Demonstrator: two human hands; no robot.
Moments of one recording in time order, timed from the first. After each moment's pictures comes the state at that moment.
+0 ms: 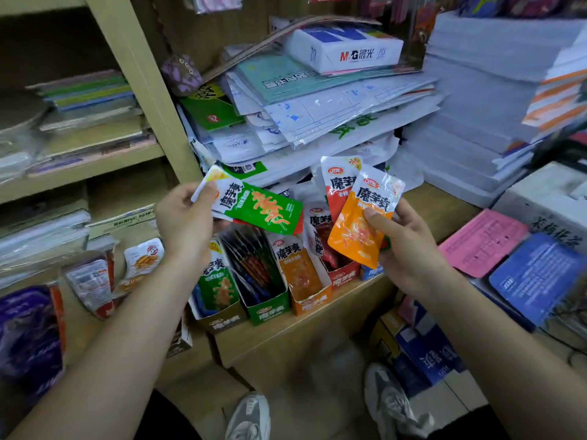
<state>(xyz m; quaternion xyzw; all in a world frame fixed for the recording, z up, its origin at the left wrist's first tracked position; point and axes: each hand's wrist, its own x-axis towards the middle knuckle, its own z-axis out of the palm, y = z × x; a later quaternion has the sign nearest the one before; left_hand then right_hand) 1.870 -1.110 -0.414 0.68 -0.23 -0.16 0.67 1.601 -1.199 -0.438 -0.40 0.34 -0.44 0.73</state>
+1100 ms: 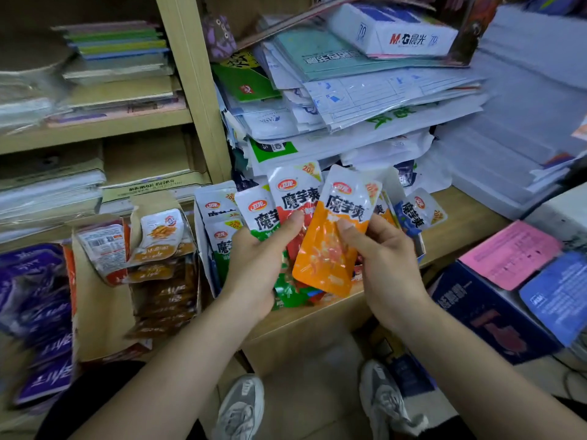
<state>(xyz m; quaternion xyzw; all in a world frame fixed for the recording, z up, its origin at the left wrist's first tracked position) 1.797 -1.063 -0.430 0.58 -0.17 -0.42 0.68 1.664 -1.135 -0.439 -0.48 0.36 -0.42 0.68</state>
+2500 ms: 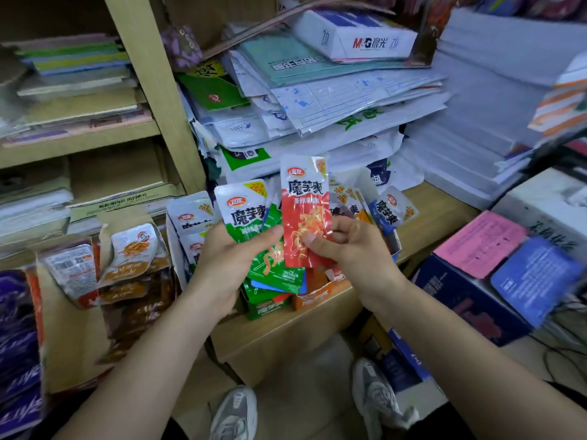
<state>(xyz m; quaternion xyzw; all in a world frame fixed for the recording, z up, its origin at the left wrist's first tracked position) 1.819 -1.072 -0.436 0.61 -0.31 -0.40 0.61 1.656 -1.158 -0.446 -0.57 0.36 -0.33 0.66</state>
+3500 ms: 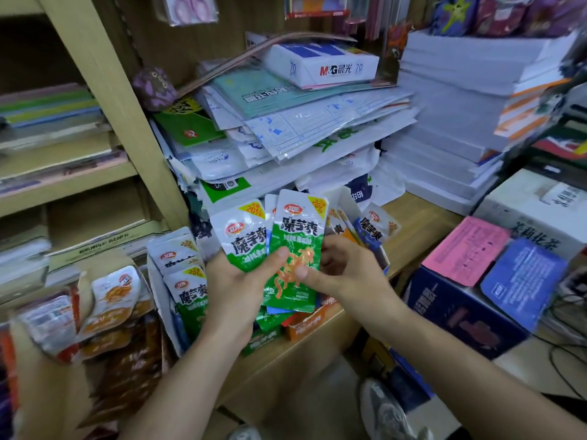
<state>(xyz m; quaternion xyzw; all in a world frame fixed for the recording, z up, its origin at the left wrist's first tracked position) 1.795 -1.096 -0.445 0.59 -0.31 -0.33 0.67 1.638 -1.164 -0.452 -0.65 0.35 -0.36 0.57</state>
